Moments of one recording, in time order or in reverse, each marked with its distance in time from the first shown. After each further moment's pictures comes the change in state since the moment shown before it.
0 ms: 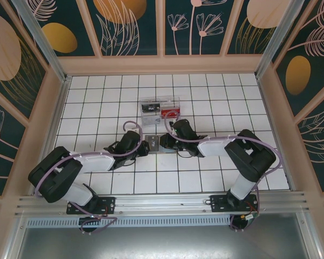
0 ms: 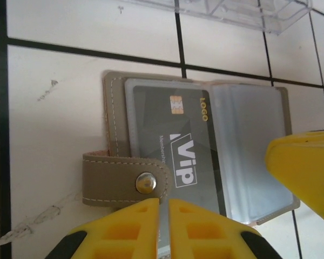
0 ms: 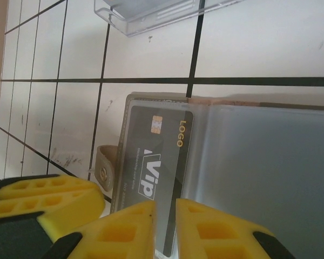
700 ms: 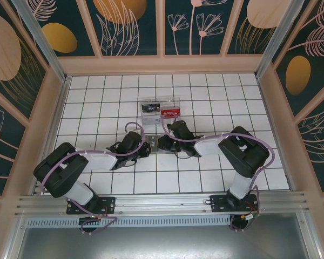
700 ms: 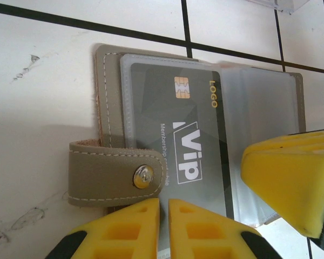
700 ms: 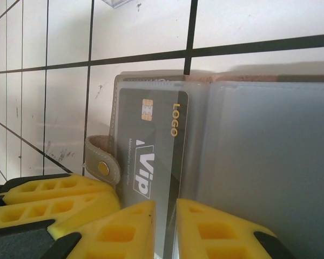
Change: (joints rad) left arm 0.001 0.058 -0.002 0.047 0.033 -0.009; right arm 0.014 0.068 0.019 0.018 -0.042 0.050
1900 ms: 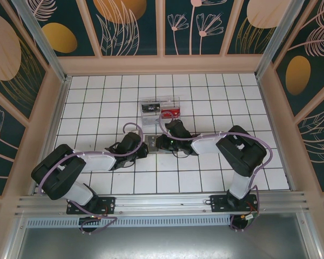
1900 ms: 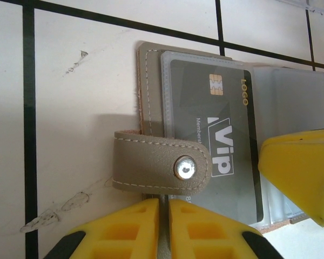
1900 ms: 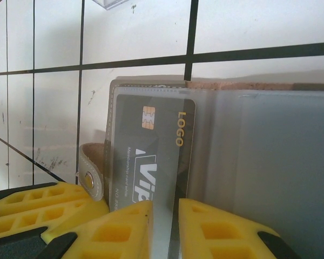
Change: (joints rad) left arm 0.002 -0.030 -0.006 -0.069 -0.053 0.002; right arm 0.021 0.026 0.058 -0.071 0.045 0.003
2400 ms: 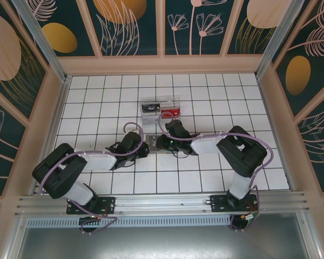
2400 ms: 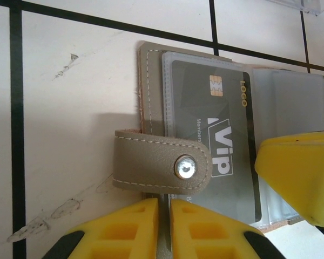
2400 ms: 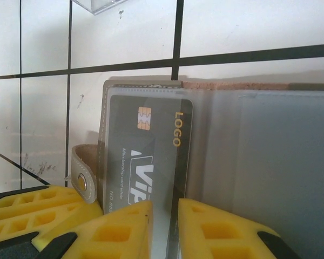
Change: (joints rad) left arm 0.000 0.014 0.007 0.016 0.012 0.000; right arm 0.010 -0.008 0.011 -0.045 0.053 -0.001
